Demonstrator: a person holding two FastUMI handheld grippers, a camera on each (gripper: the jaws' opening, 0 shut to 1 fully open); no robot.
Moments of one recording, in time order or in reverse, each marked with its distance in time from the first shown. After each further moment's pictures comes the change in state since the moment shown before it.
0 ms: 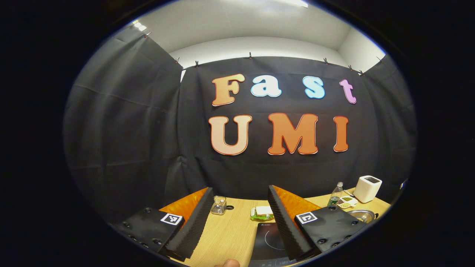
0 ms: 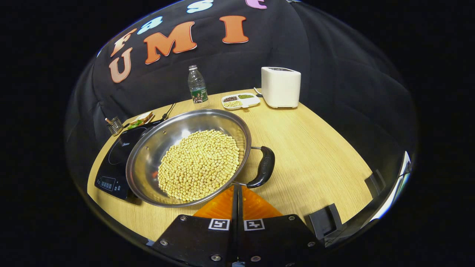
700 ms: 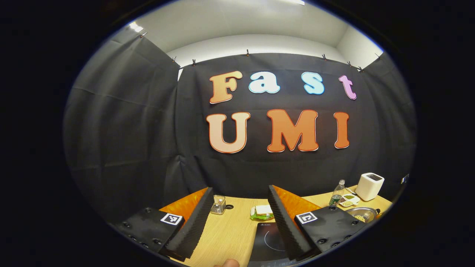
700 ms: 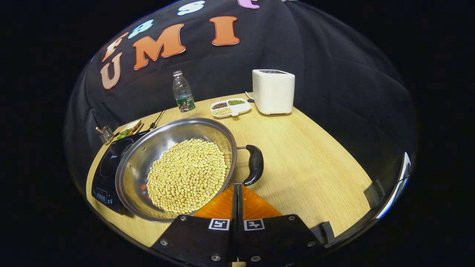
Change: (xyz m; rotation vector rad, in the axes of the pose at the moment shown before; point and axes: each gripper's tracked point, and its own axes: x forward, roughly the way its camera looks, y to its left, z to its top) left arm 0.014 -0.016 -0.005 0.019 0.016 0.004; right arm 0.032 -0.022 0.031 0.027 -0.026 -0.044
